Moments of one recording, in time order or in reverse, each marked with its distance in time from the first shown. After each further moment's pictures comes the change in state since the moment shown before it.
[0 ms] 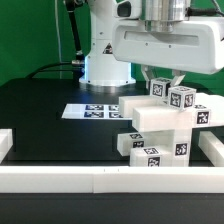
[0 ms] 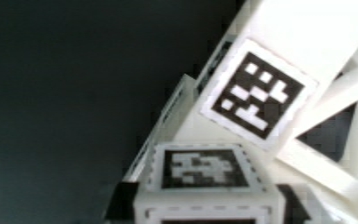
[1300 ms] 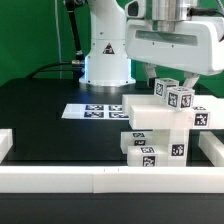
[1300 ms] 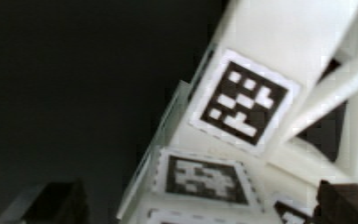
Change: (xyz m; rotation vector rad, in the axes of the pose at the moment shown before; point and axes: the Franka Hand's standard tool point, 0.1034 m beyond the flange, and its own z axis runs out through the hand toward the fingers) arm -0.009 -0.009 0.000 0.007 0.002 0.108
